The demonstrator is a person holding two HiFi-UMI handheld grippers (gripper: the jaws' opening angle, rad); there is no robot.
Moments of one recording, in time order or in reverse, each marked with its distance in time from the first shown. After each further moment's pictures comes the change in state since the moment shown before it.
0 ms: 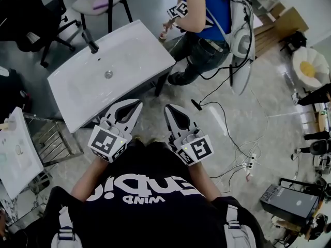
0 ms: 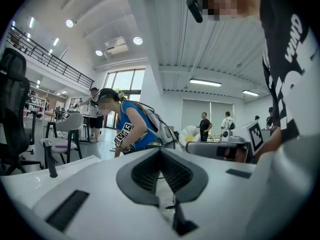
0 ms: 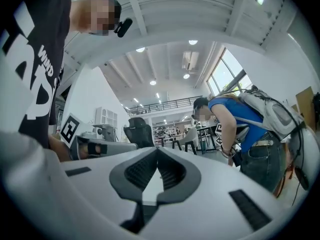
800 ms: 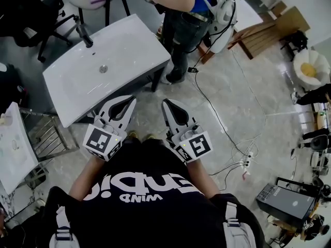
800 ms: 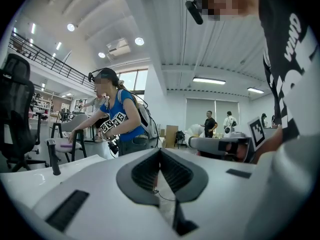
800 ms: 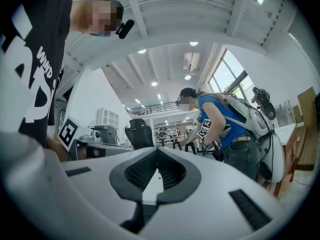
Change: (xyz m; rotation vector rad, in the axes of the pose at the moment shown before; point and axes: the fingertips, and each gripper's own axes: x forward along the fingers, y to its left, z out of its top) left arm 0.007 -0.009 -0.007 -0.004 0.000 0.068; right arm -0.014 -0.016 0.007 -0.010 -0.013 0.020
